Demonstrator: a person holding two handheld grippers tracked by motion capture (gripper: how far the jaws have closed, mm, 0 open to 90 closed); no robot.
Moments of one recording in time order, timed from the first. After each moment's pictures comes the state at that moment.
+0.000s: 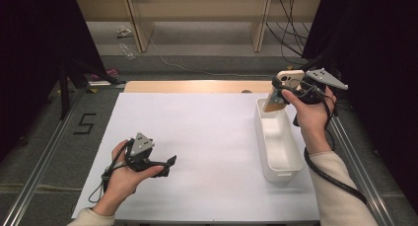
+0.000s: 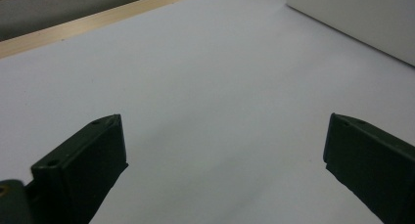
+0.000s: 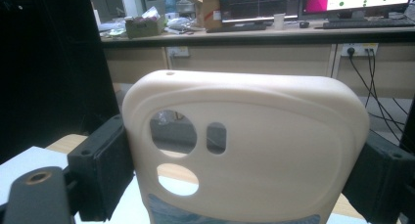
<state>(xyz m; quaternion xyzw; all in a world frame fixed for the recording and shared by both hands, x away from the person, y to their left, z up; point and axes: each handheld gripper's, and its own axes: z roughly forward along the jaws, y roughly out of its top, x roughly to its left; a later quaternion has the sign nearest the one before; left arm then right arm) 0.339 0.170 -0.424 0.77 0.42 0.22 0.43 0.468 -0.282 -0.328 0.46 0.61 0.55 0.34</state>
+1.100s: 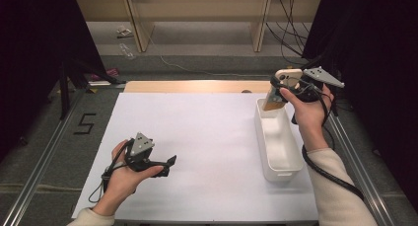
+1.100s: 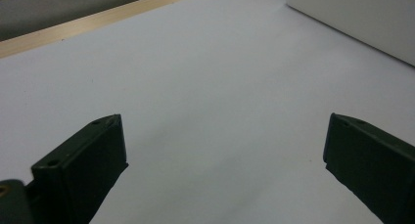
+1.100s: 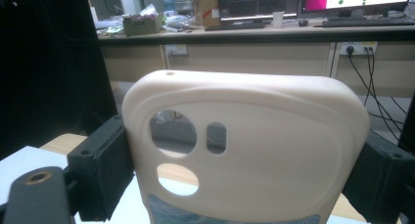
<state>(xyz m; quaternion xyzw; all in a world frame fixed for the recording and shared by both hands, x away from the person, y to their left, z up) 0.340 0.170 -0.424 0.77 0.42 0.22 0.43 0.477 -0.279 -0.330 0.46 0.61 0.54 0.34</state>
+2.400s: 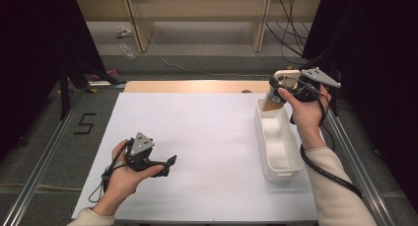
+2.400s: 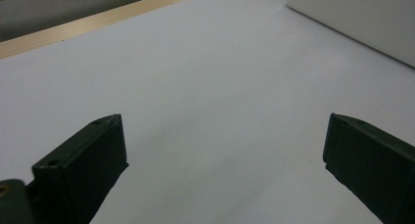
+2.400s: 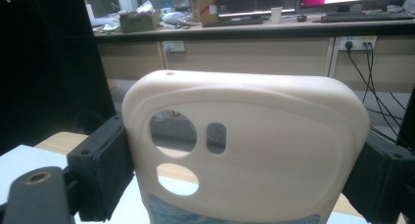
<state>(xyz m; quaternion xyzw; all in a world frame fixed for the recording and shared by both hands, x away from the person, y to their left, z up) 0.340 0.171 -0.424 0.77 0.42 0.22 0.43 0.485 -0.278 -0.339 0.47 0.61 0.54 0.34</state>
